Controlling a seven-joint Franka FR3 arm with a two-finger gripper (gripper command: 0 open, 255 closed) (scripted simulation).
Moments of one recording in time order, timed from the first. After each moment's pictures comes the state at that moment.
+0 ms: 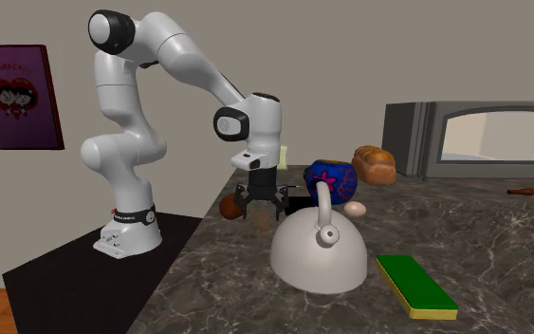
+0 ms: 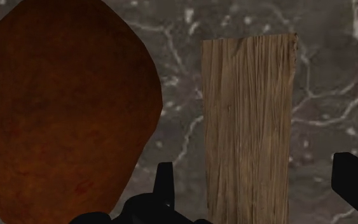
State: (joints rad) arm -0.24 -0.08 0.23 -2.49 0.11 2.35 1.20
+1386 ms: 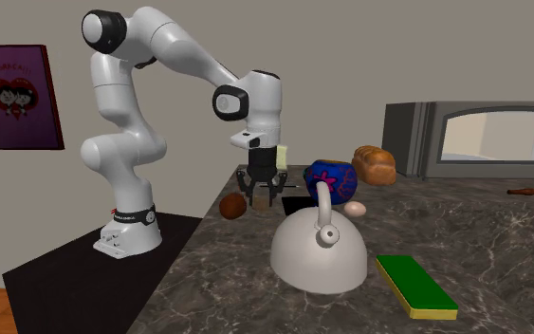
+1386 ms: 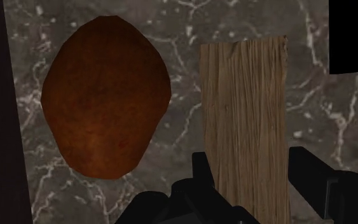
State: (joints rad) arm -0.24 -0.17 0.22 -2.43 0.12 2.20 1.19
